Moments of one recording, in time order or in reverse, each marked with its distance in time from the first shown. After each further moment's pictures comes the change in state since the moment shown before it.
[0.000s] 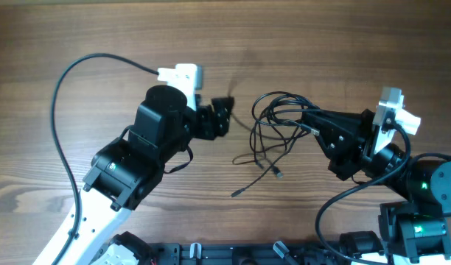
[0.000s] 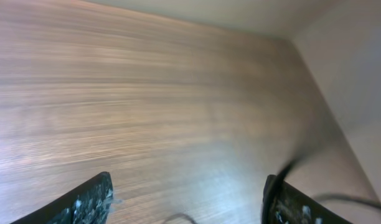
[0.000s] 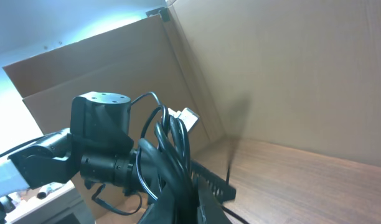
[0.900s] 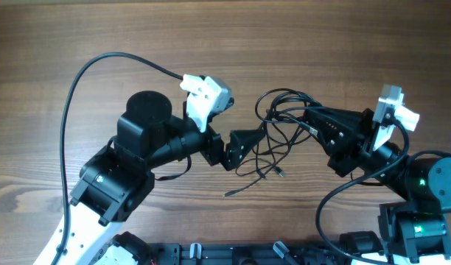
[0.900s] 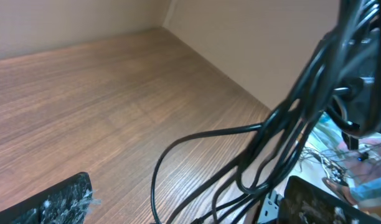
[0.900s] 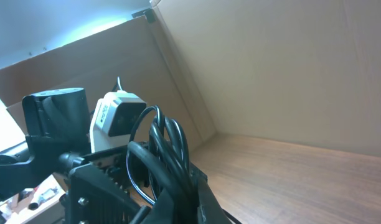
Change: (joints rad) left arm 0.000 -0.067 0.000 0.118 0.502 0.304; right arm 0.000 0.000 0.000 -0.049 0.047 -0.005
